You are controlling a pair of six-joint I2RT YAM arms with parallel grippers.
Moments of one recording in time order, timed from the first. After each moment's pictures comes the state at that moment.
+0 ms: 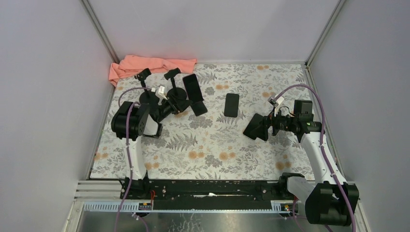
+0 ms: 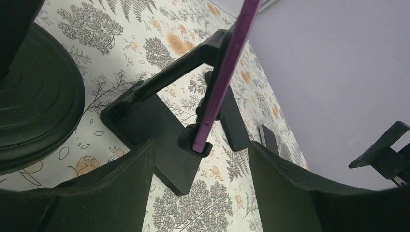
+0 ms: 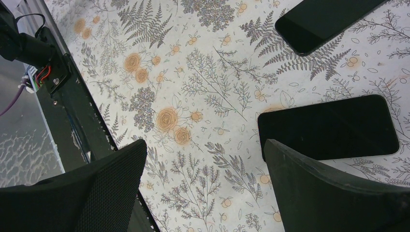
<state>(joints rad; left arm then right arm) -0.09 2.05 0.64 1.42 0.59 -0.88 -0.07 1.03 0.74 -0.59 -0.98 -0.38</state>
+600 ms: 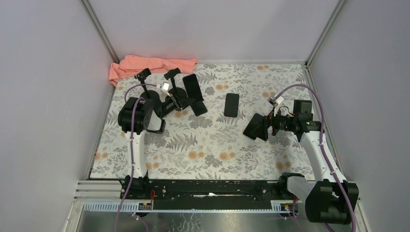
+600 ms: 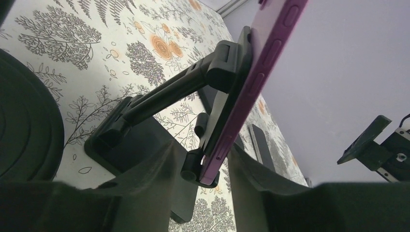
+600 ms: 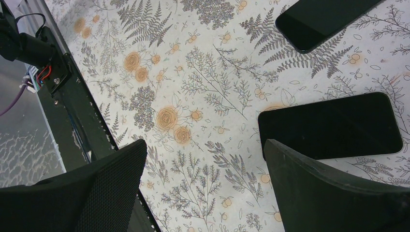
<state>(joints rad) -0.10 2.22 0.80 1.50 0.68 -0.96 -0.07 1.05 0.74 -0.59 -0.98 -0.38</state>
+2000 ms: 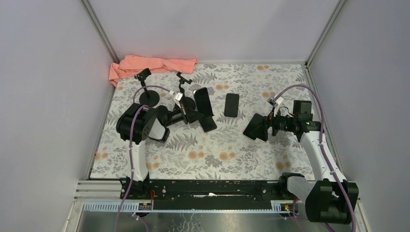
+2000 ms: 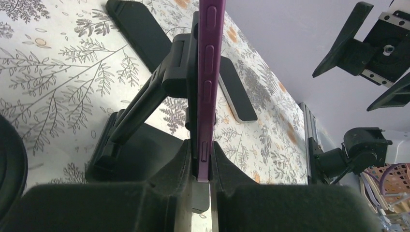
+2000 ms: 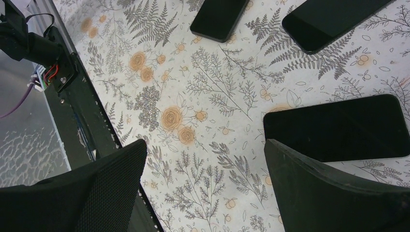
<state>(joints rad) -0.25 2.06 0.62 1.49 0.82 -0.77 -0.07 1.05 0.74 -0.59 -1.00 -0.38</state>
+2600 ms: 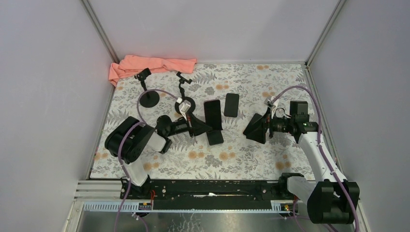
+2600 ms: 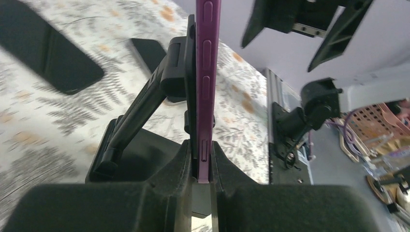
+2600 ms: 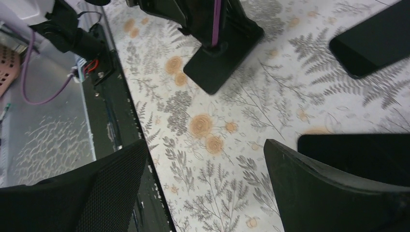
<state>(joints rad) -0.41 1.77 0.40 1.48 0.81 -0.69 -0.04 1.05 0.71 -0.57 -1.12 -0.37</state>
